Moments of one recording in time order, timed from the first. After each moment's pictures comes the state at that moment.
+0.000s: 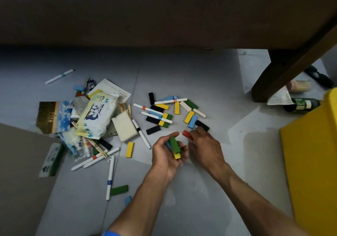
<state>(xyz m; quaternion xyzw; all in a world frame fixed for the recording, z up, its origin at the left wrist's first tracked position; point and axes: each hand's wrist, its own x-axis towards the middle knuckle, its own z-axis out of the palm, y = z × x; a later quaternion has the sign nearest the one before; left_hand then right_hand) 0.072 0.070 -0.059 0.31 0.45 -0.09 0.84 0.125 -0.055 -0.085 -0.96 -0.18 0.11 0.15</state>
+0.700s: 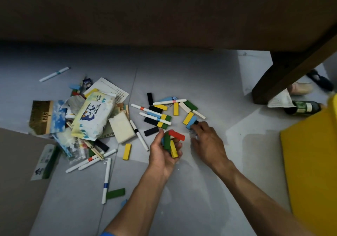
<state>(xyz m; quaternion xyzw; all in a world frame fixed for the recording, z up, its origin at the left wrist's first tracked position) 0.083 0.077 -0.068 0.28 0.46 -0.06 0.84 0.148 -0.065 -0.092 -0.96 -0.18 0.12 0.16</state>
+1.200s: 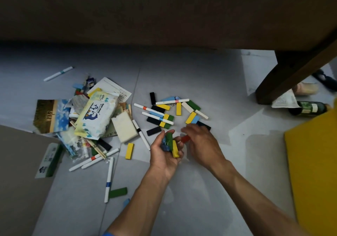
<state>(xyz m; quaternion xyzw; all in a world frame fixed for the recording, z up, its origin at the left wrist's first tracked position) 0.079 0.078 -0.066 0.26 0.44 -0.05 0.86 0.140 -0.049 -0.079 -0.93 -0.28 0.08 0.21</state>
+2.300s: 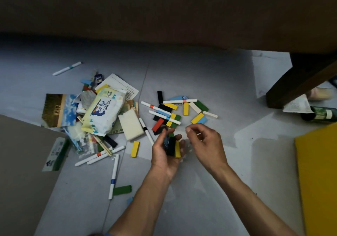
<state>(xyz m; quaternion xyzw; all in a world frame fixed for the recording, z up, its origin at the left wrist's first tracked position) 0.076 0.089 -0.061 0.25 0.44 -0.01 0.86 0.122 -0.024 -0.038 -0.84 -0.06 0.15 0.52</state>
